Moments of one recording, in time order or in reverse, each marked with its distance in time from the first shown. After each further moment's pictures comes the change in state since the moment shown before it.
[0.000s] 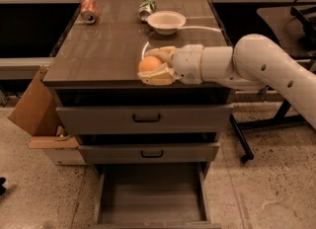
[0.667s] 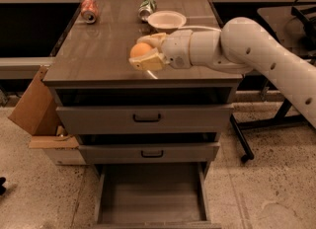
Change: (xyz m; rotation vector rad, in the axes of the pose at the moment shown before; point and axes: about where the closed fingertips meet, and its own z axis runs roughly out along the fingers) arm -0.019 -0.029 0.028 0.010 0.013 0.008
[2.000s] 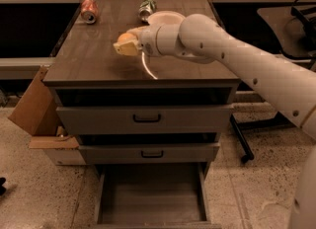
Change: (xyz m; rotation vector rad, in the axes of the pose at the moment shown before) arm 0.015 -0.069 0.086 0.206 0.083 0.170
